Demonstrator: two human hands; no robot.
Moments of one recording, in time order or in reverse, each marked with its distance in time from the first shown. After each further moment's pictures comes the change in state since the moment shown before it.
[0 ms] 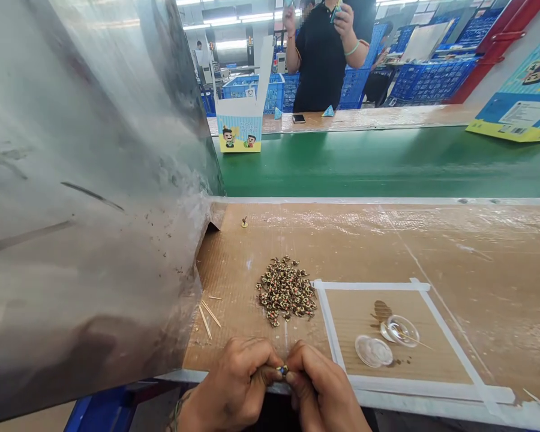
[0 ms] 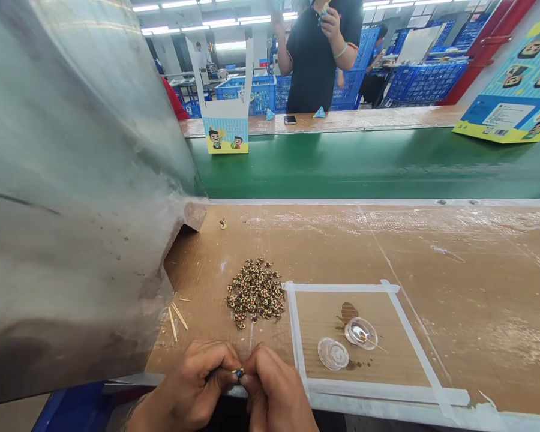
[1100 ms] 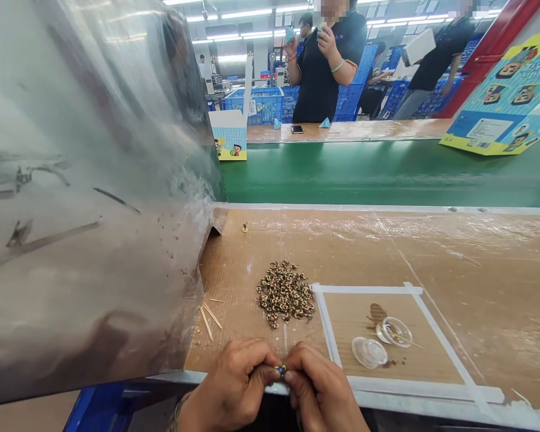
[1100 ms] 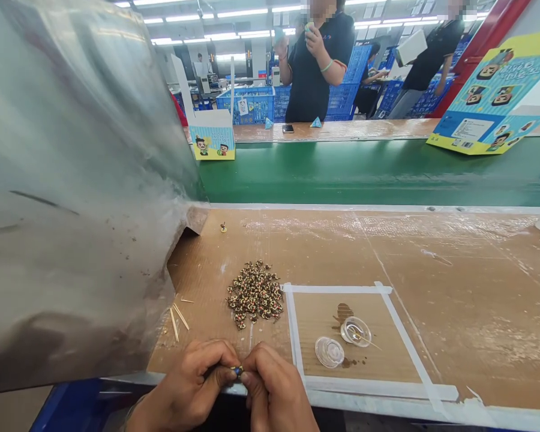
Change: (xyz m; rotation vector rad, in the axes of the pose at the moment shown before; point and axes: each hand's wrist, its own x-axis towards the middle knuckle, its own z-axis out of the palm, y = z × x) left_hand -0.001 -0.001 -0.002 -0.042 0.025 -0.024; right_hand 0.004 -0.004 -0.004 -0.008 -0.020 0.010
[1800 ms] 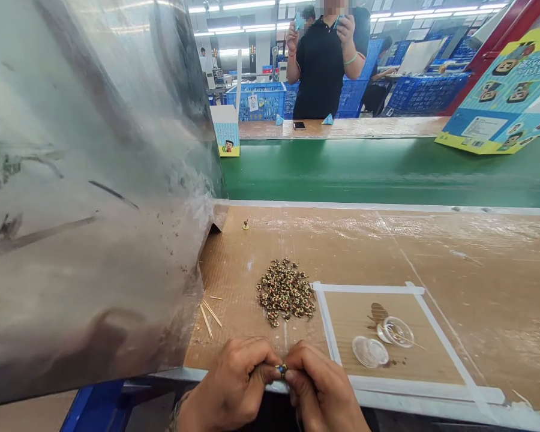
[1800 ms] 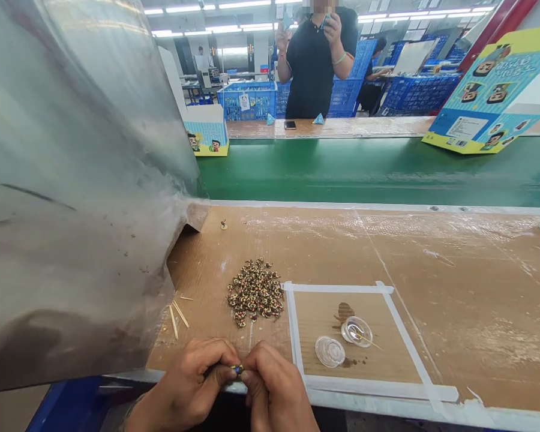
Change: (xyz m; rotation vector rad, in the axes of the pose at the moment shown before) left_hand -0.001 -0.003 0.003 0.001 0.006 0.009; right_hand -0.002 0.001 -0.001 -0.003 -0.017 0.015
